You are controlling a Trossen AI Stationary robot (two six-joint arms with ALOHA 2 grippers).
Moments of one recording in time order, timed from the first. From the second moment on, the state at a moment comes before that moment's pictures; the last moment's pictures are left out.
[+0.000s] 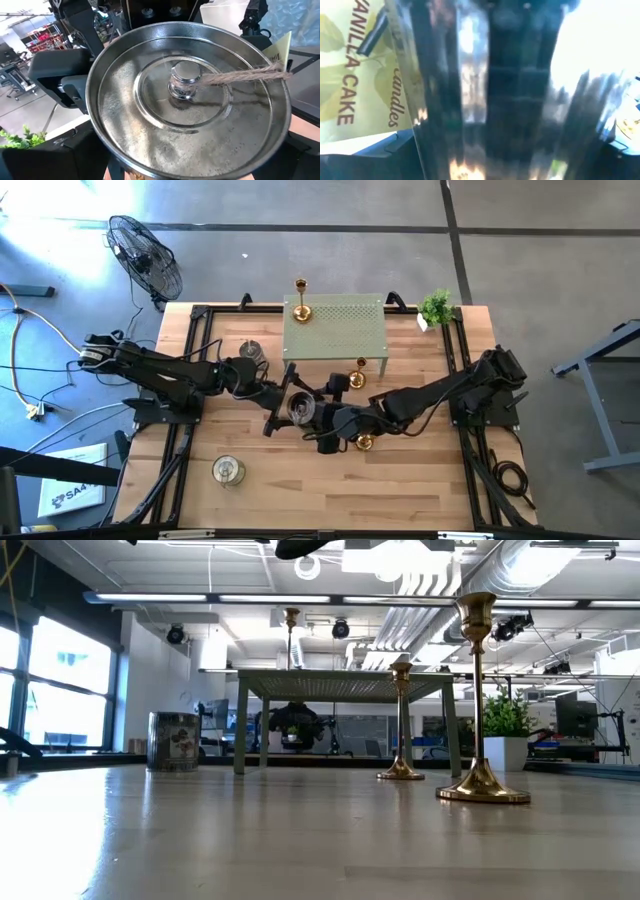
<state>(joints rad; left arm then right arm) -0.14 1.23 0.82 0.31 0.15 0.40 0.34 1.75 1.49 -0.31 0.61 0.01</state>
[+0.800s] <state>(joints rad) -0.14 1.22 0.82 0.43 0.12 0.39 0.37 1.75 1.50 -0.33 0.77 -0.04</state>
